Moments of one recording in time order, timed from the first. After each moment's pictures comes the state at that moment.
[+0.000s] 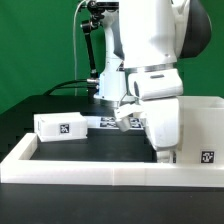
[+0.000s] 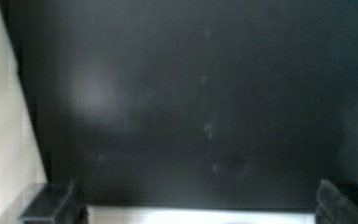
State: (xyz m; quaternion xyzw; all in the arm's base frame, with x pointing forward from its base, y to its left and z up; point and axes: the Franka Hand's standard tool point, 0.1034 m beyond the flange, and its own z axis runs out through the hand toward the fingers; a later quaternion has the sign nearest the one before) arm 0.598 0.022 0.011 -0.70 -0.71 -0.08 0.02
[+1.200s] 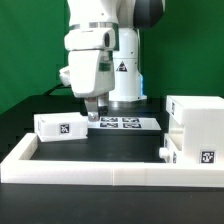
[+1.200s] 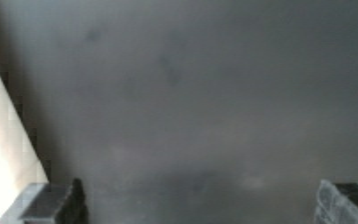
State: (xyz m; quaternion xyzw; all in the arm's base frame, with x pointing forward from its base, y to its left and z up) arm 0.533 -0.088 0.077 -0.77 -0.63 -0.07 -0.02
